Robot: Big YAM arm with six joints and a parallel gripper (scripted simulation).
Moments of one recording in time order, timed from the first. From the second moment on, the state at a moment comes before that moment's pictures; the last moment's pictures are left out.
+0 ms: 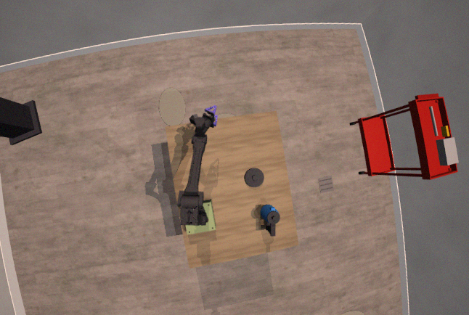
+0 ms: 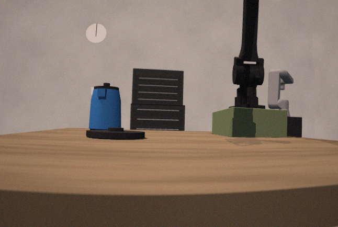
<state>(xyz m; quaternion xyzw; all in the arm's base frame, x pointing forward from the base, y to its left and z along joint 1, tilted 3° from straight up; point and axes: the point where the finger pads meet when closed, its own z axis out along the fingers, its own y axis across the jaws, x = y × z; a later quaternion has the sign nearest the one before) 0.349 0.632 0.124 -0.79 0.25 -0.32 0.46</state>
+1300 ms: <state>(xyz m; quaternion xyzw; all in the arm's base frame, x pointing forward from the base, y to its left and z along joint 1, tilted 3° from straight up) 0.448 0.546 0.197 -0.71 0.40 -0.28 0.51</state>
